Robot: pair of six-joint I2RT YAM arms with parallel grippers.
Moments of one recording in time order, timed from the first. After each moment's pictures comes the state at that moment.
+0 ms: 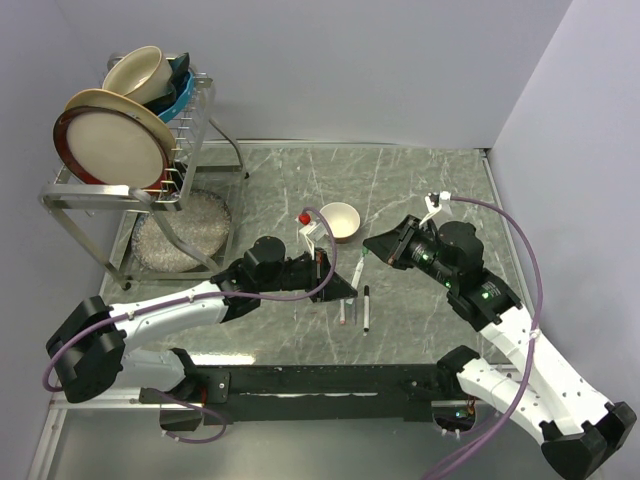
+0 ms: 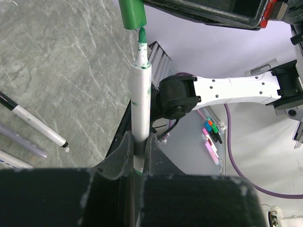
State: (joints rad) left arm -0.93 1.26 0.71 0.40 0.49 -0.78; right arm 0.53 0.77 0.80 -0.30 -0.16 0.82
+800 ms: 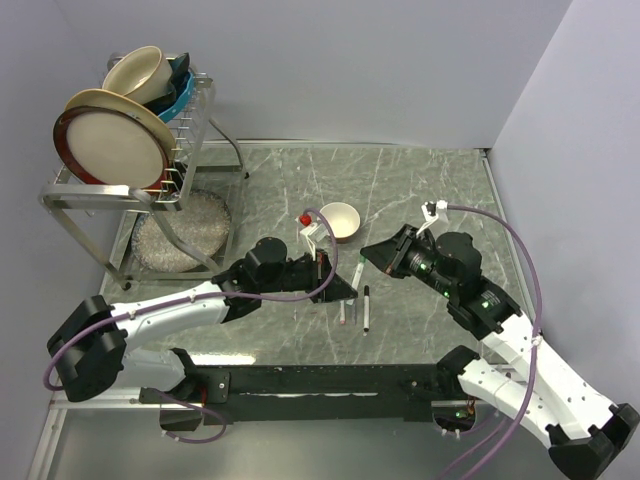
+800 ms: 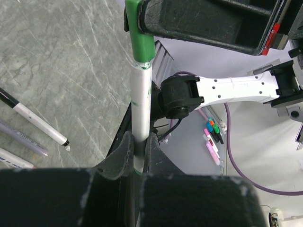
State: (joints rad) left arm -0.93 1.27 0.71 0.39 0.47 -0.78; right arm 0.59 0.71 0.74 -0.29 -0.12 0.83
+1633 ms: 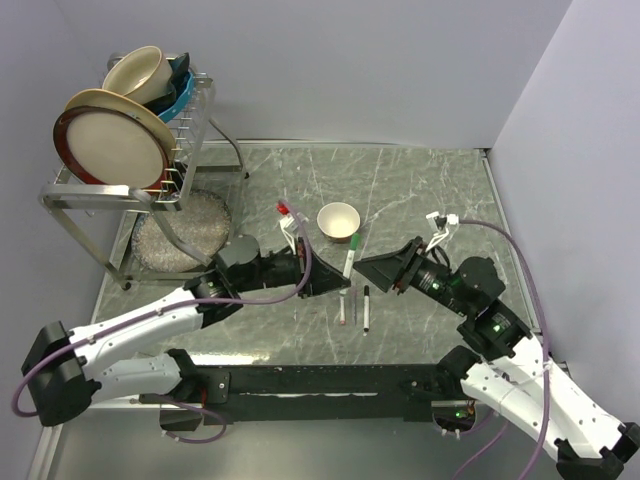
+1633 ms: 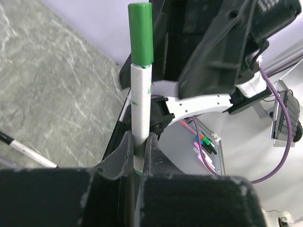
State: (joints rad) left arm -0.92 1.08 0.74 0.36 0.47 -0.75; right arm 0.65 0.55 0.64 -0.06 -0.29 0.85
